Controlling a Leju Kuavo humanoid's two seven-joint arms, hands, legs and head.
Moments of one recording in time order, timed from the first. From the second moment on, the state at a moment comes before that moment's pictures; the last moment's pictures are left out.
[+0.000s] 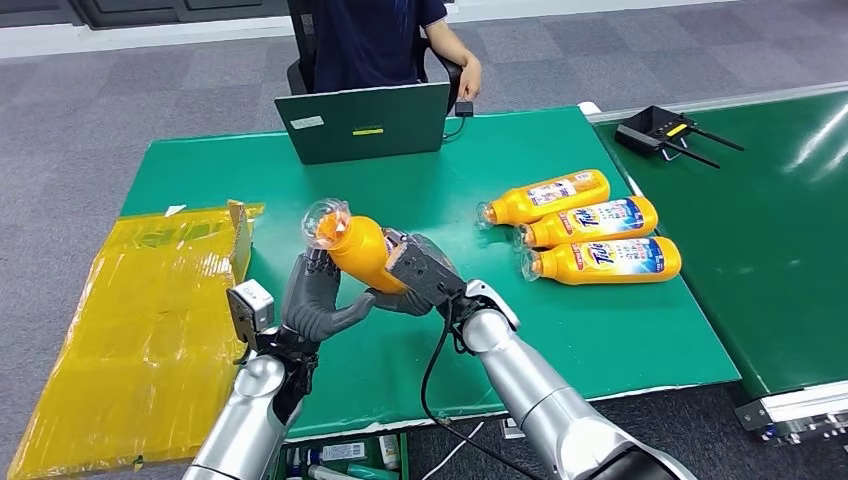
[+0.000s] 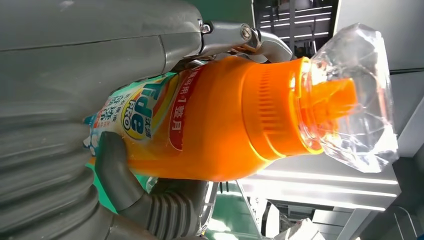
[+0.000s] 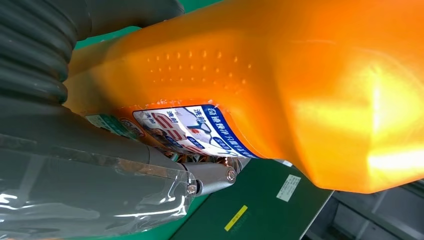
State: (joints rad) left arm -0.33 -0.21 -0.19 -1.04 0.02 -0.31 -0.70; right arm -0.61 0.24 0.28 -0.80 0.25 -0.04 -0.50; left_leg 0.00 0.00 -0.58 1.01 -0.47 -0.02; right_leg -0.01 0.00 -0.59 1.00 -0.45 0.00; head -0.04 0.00
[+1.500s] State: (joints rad) left arm -0.49 -0.21 -0.13 -0.84 0.08 -0.32 -0.70; right arm -0.68 0.28 0.37 -0.70 0.19 -0.04 -0.53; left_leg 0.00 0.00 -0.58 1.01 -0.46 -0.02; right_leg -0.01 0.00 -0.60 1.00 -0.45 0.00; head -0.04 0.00
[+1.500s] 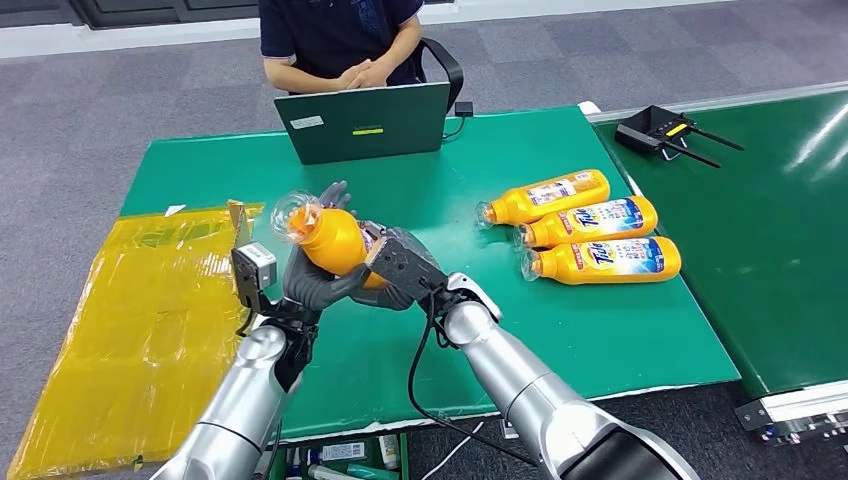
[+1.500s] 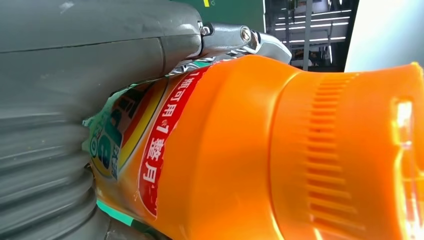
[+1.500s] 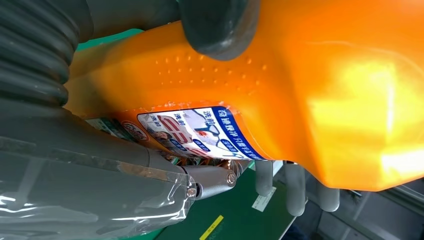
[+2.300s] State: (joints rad) left arm -0.51 -0.19 -0.13 -0.86 0.12 -0.40 -0.70; right arm -0.67 0.28 0.37 -0.70 0.19 -0.04 -0.52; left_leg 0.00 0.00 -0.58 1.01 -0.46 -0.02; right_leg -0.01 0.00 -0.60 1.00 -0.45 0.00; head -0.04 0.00
